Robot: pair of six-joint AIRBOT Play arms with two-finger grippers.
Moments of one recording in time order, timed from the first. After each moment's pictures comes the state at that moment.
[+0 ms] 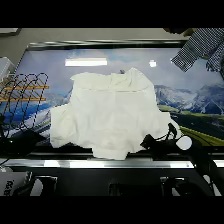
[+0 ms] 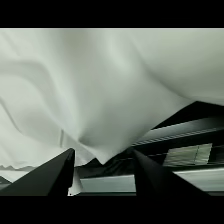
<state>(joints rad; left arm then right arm) 0.49 -0.61 0.64 1.05 -1.54 -1.67 0.14 -0.86 0.39 -0.97 0.98 2.01</state>
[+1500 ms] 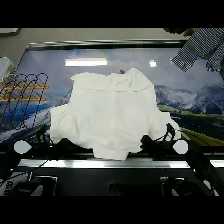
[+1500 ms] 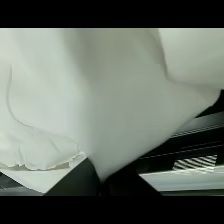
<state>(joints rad) -0.06 -0.76 0.33 0.90 -1.02 -1.82 0.23 -0.78 0.39 -1.02 0.93 2.14</state>
